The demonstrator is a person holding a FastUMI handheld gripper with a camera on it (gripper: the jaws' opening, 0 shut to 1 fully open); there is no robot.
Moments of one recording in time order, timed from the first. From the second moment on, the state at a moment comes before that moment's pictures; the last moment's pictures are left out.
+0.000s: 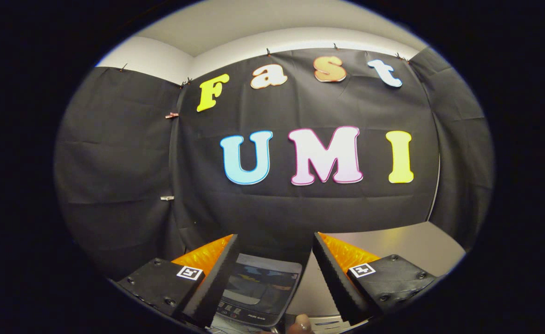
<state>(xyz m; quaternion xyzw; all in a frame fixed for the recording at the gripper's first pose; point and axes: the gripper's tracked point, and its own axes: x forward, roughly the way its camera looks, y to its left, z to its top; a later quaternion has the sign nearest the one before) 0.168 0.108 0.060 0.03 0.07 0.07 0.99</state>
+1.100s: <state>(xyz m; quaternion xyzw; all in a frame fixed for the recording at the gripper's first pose) 0.003 -0.039 0.104 0.00 -0.06 -0.03 1.00</state>
